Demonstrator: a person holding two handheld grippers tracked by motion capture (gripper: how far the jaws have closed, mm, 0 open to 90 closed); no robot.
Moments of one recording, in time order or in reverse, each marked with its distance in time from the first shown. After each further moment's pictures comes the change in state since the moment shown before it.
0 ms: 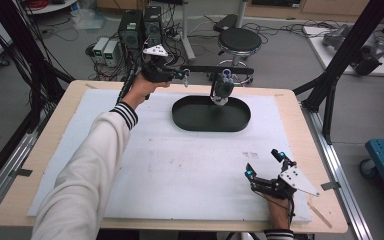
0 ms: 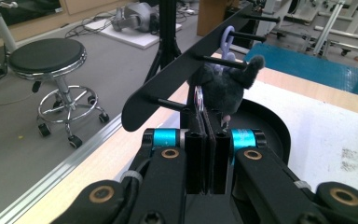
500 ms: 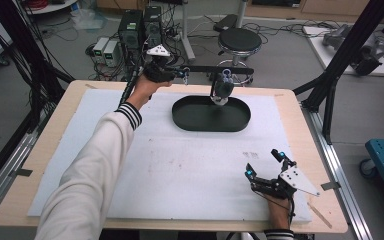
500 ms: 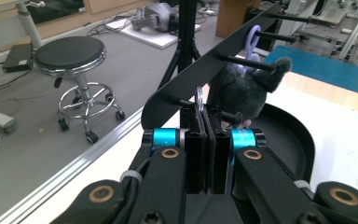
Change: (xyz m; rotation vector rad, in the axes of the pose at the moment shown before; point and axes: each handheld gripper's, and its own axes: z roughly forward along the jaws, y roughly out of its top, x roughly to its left) left arm 0.000 -0.002 0.009 -0.002 0.087 -0.022; right arm -0.001 0.000 0.000 0.000 0.002 0.000
